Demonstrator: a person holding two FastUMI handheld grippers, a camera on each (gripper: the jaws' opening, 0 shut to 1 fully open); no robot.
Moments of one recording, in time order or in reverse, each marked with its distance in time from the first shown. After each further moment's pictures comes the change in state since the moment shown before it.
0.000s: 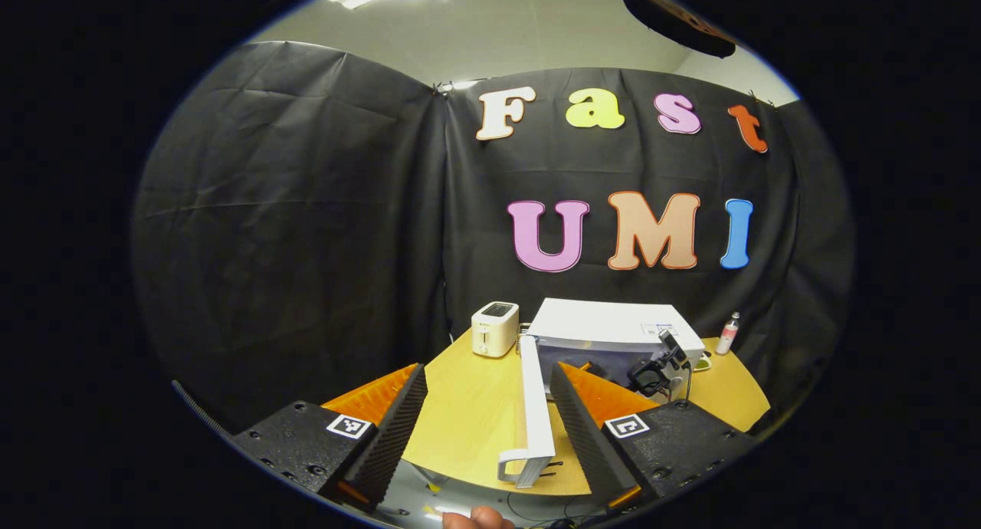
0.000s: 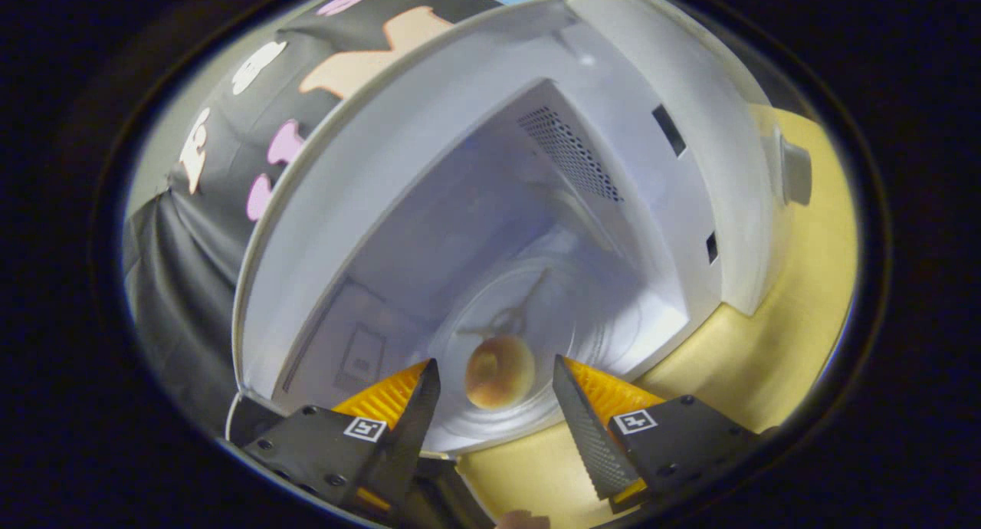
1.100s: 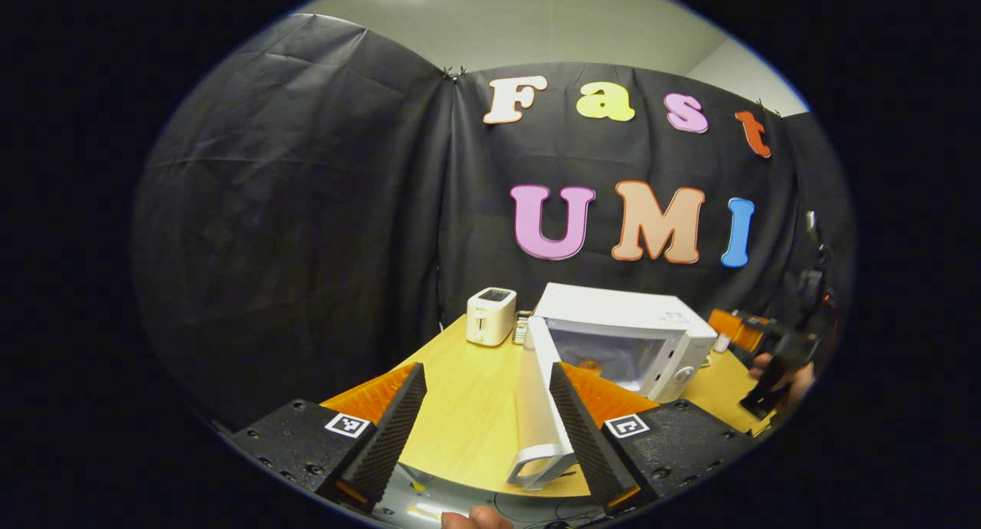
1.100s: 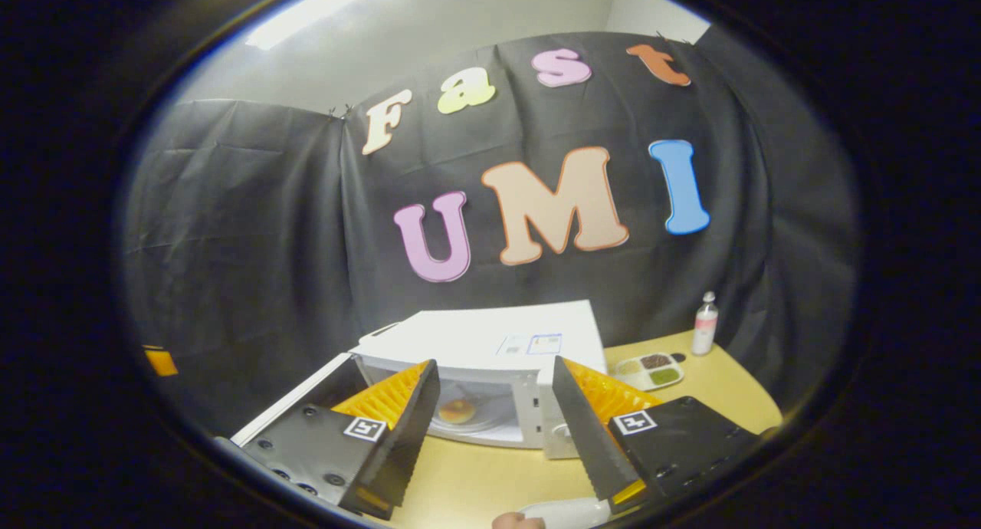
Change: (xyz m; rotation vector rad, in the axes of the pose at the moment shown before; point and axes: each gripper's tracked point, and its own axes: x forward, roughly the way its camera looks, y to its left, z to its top) left arm 0.046 0.042 -0.088 -0.054 0.060 -0.032; right arm -0.261 0.011 0.209 -0.638 -0.317 0.265
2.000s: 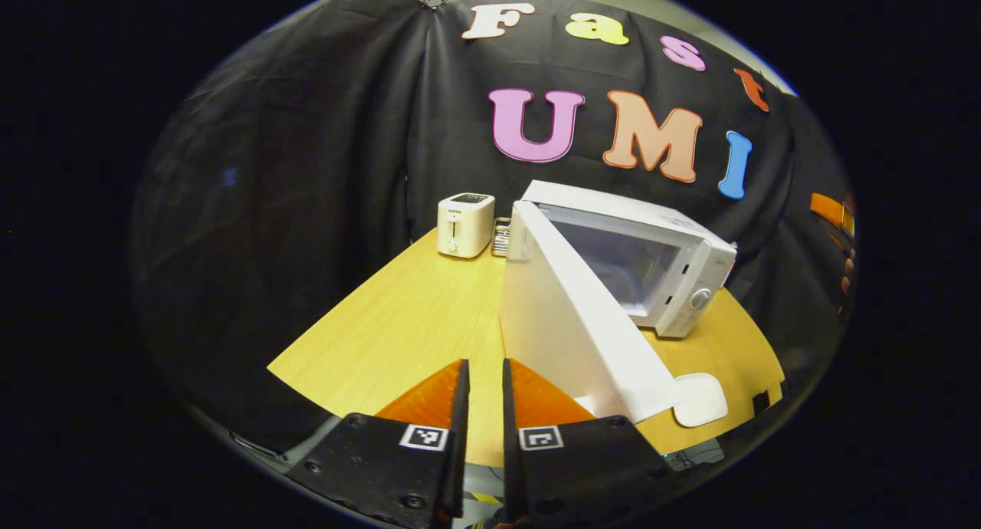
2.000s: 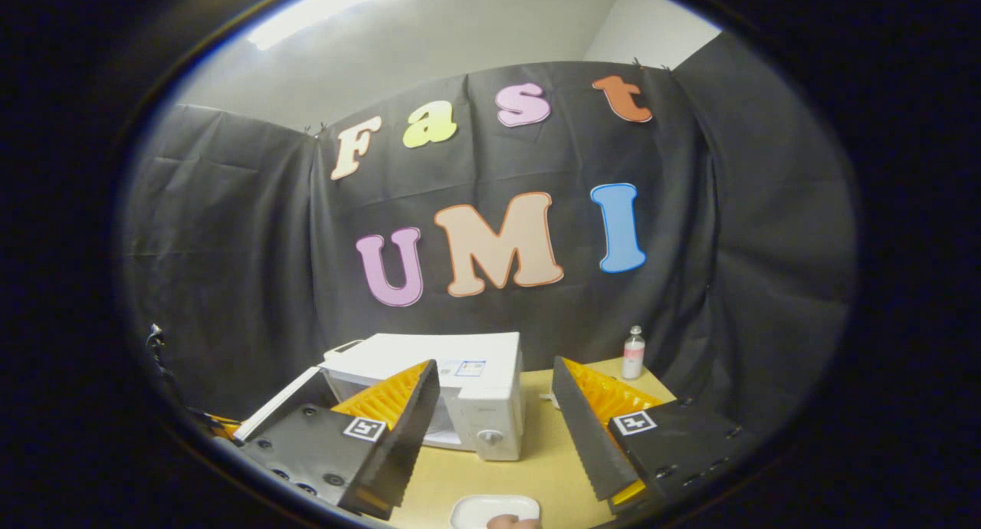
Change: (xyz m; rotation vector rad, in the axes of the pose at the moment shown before) left arm 0.060 -0.031 -0.115 0.028 0.266 -0.121; right arm -0.076 -0.076 0.058 -0.009 -0.052 -0.144
